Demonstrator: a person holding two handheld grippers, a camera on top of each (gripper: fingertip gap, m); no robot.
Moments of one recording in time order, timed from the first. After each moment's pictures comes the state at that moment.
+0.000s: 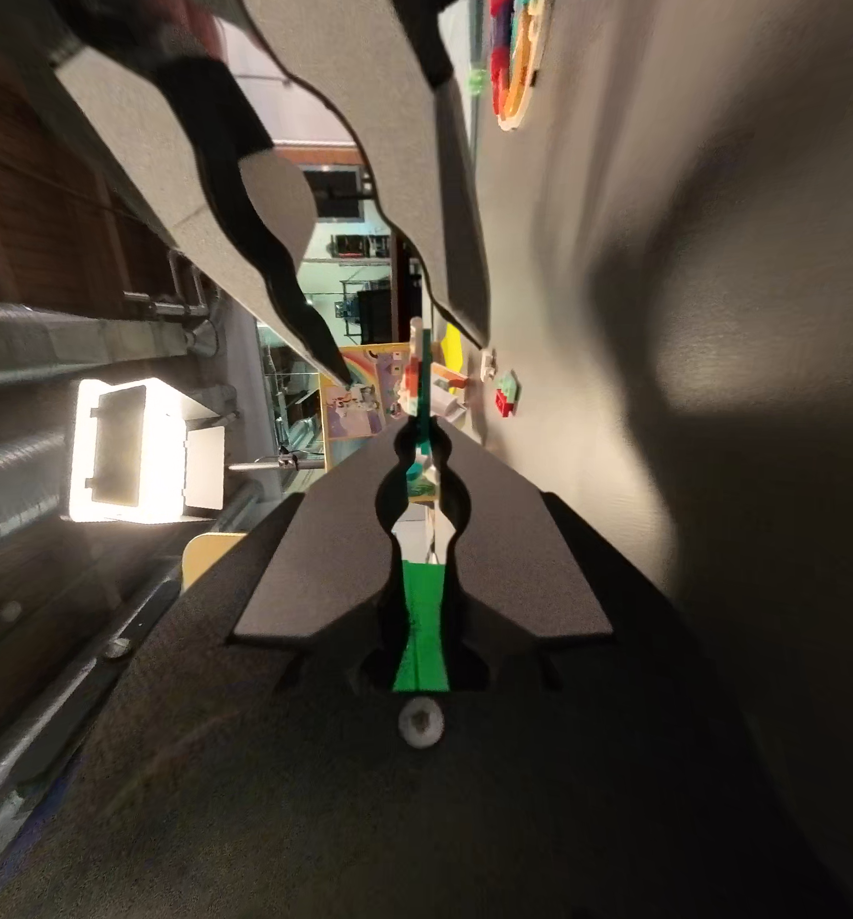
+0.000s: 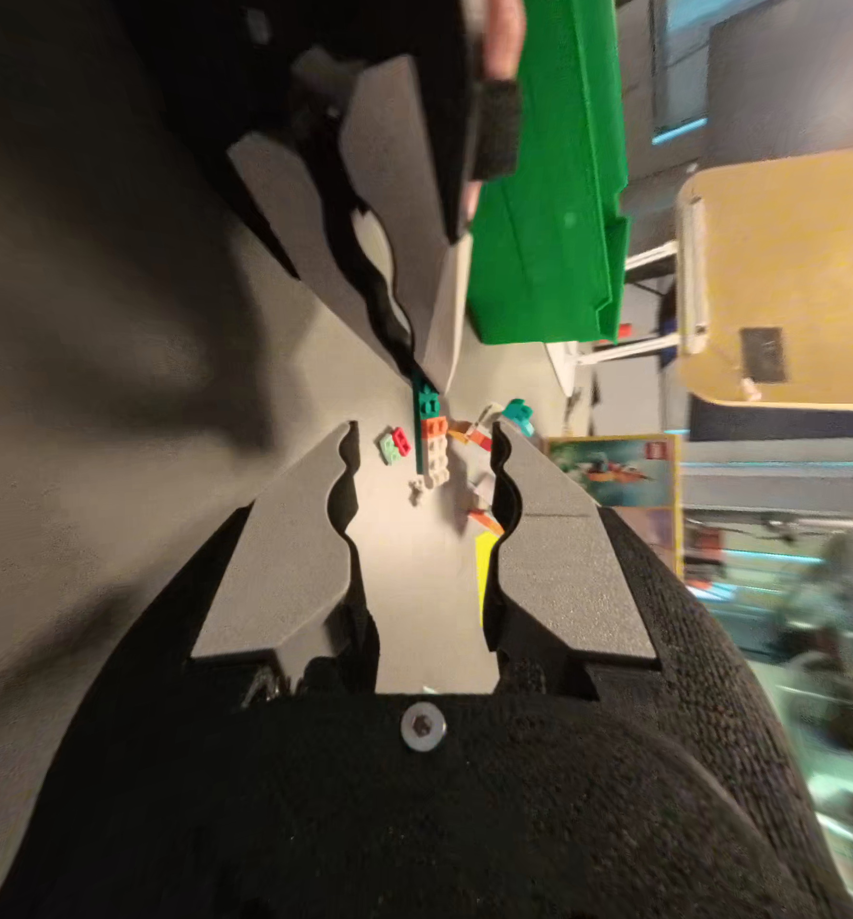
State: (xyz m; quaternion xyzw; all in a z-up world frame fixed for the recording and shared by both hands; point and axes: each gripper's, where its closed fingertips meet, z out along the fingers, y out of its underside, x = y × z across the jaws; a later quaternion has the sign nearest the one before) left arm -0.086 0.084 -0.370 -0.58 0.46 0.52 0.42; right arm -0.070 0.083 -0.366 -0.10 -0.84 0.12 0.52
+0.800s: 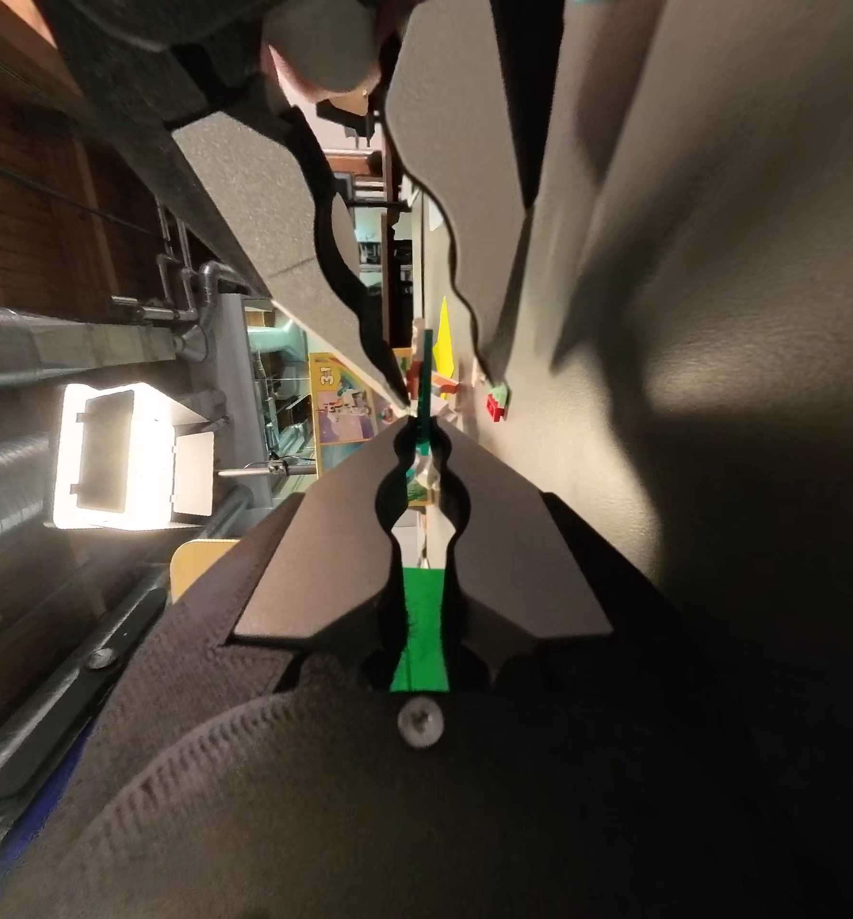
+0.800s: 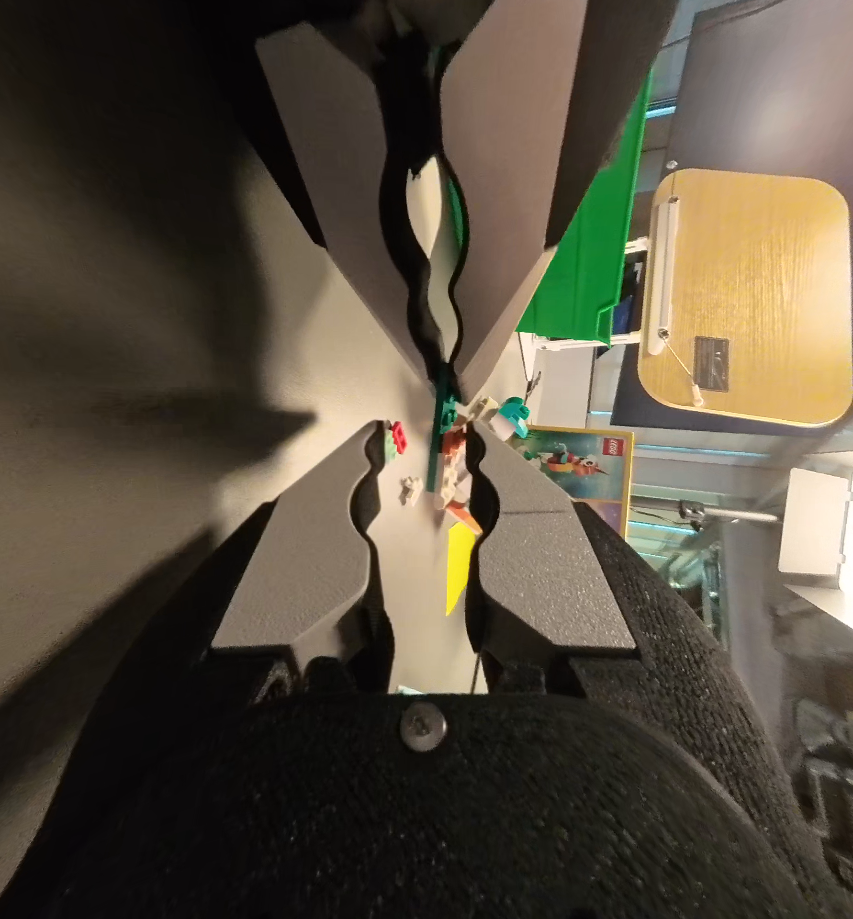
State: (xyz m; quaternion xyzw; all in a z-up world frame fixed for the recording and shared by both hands) left arm -0.084 0.085 -0.373 -0.58 0.46 0.51 0.43; right arm -0.082 0.086 -0.384 -0.07 -0.82 0.03 0.56
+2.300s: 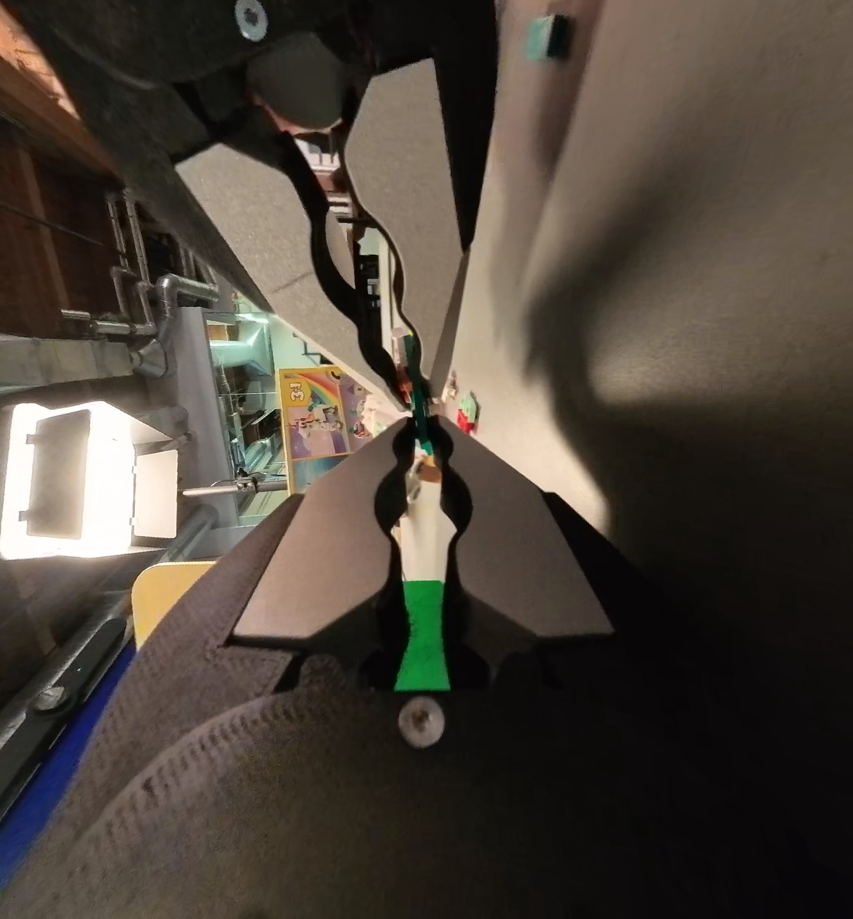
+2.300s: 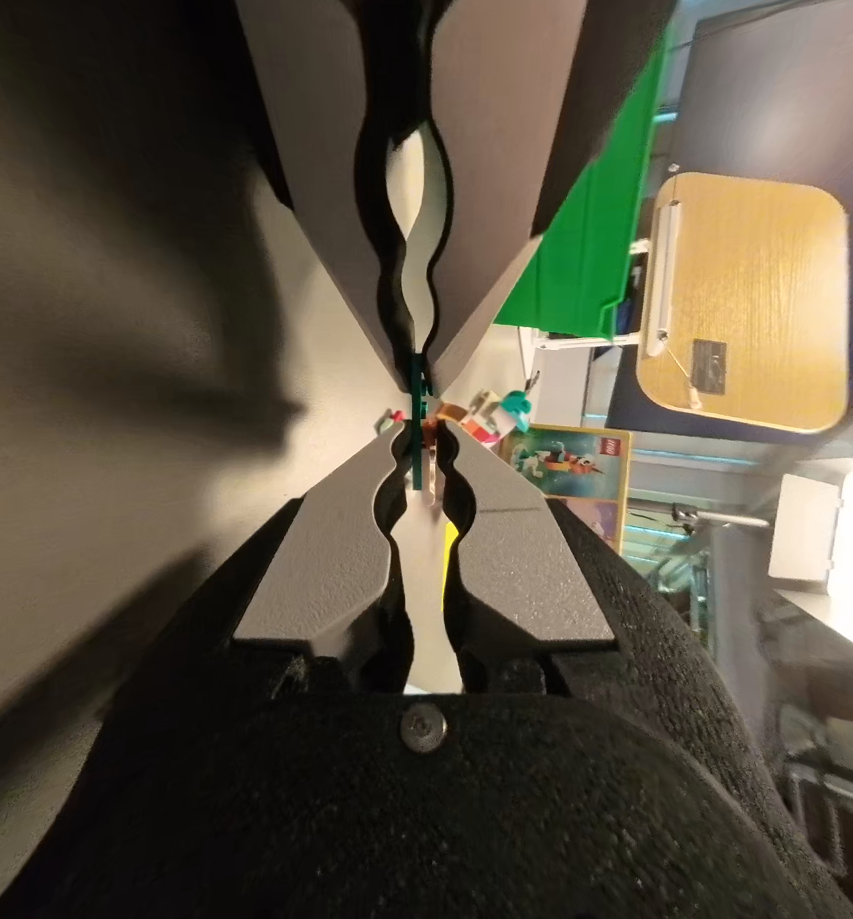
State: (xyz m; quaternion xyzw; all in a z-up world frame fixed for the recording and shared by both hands) left arm -0.077 0.085 -0.387 -0.60 0.48 0.48 0.42; right arm -0.080 0.091 -0.385 -0.06 -0.82 0.02 0.56
